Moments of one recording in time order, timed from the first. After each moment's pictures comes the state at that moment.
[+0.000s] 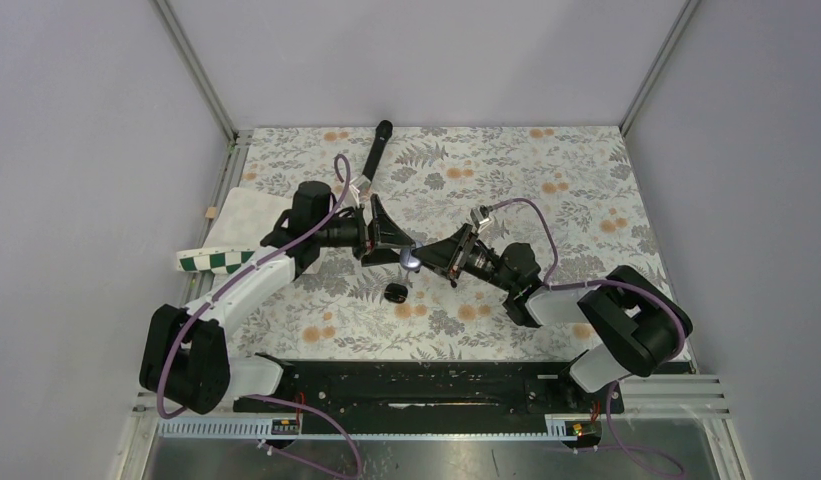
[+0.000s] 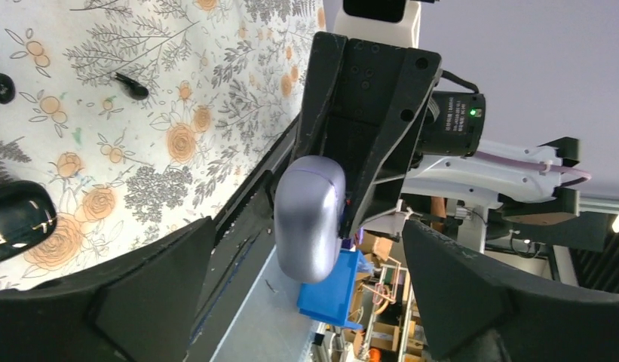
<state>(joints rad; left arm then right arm) -0.37 1.29 0.83 -0.05 0.93 -0.91 0.67 1.53 0.41 1.24 -0.44 1.41</state>
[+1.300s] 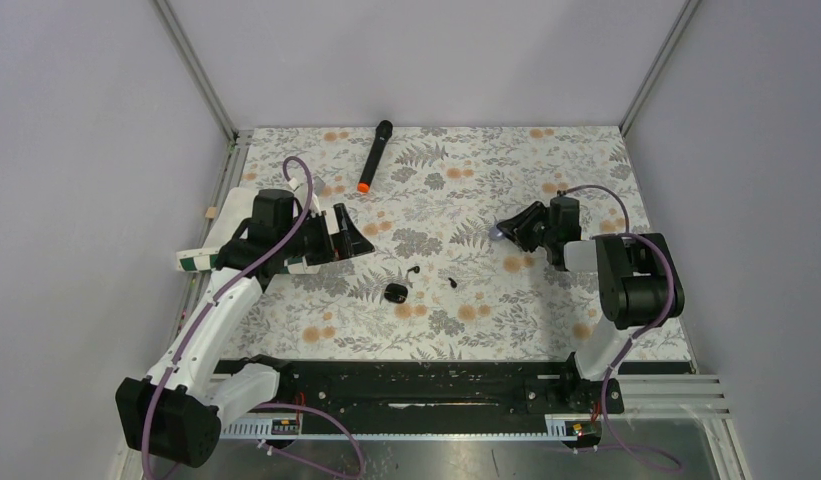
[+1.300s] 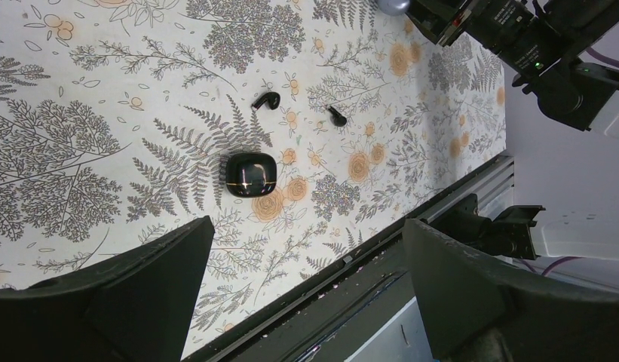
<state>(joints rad) -0.25 1.03 0.91 -0.58 0.51 -0.49 0.06 1.75 0.67 0.44 -0.34 0.93</state>
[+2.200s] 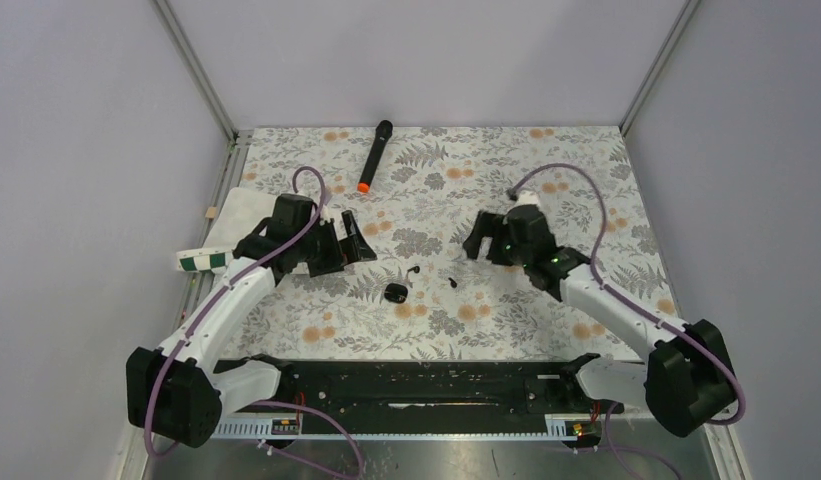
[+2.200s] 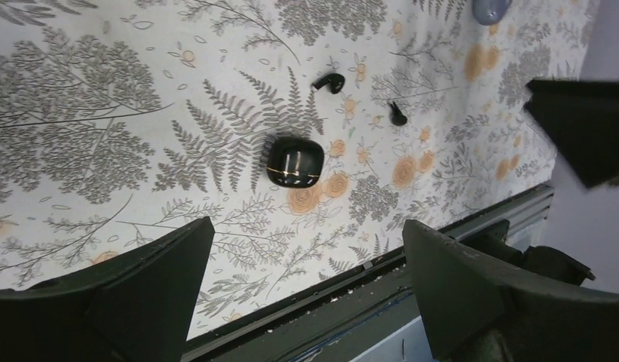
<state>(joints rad) -0.30 1.13 0.87 -0.59 0.38 -0.59 0.44 1.19 0.73 -0.17 0.04 0.57</state>
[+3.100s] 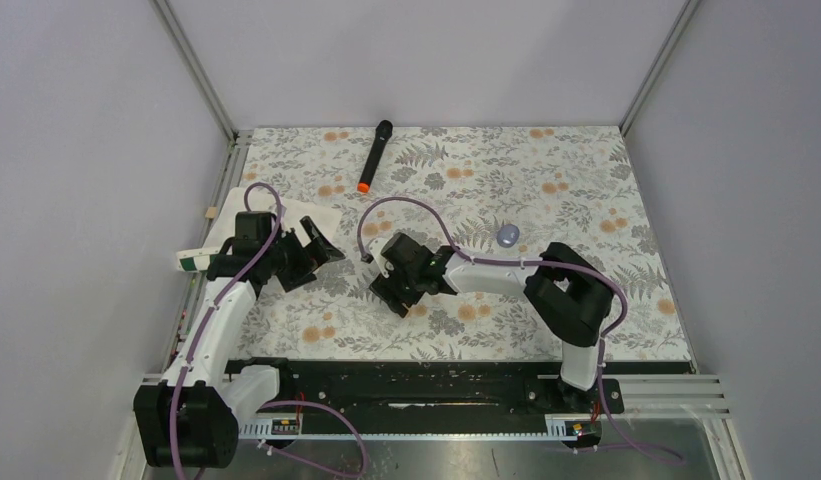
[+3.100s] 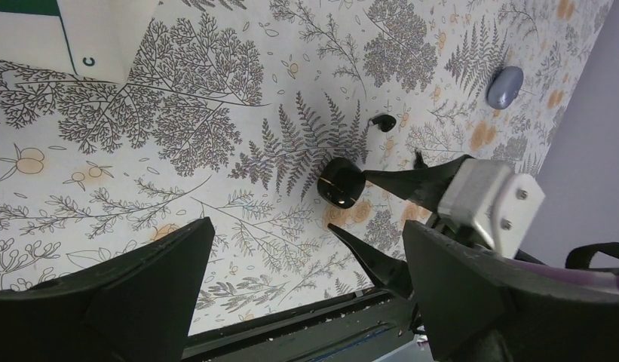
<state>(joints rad) -0.02 1.00 0.74 -0.63 0.41 -0.62 1.00 1.86 1.17 -0.30 -0.07 0.03</state>
